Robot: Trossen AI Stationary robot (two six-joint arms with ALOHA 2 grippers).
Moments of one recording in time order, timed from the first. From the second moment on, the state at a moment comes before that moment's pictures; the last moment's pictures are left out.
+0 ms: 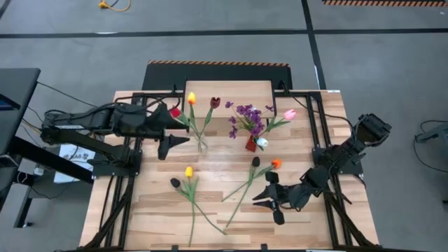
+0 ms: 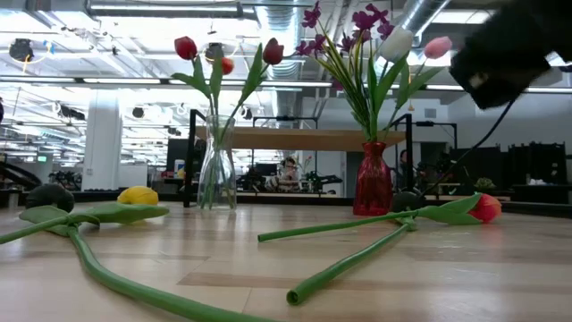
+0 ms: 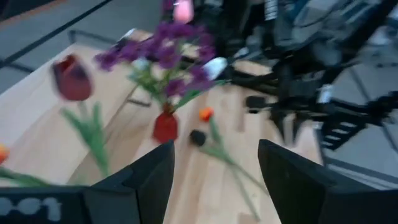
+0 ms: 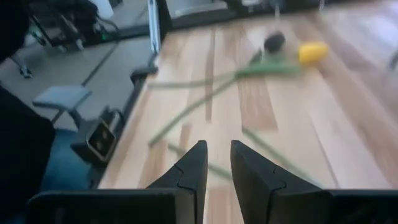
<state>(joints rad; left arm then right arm) -0.08 1.00 1.26 -0.66 -0.16 -0.31 0.72 1.49 0.57 0.47 0.47 0.41</state>
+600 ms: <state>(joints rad) -0.23 0.99 1.26 -0.55 -0.16 -0.27 0.59 1.49 0.57 -0.08 0.47 0.47</state>
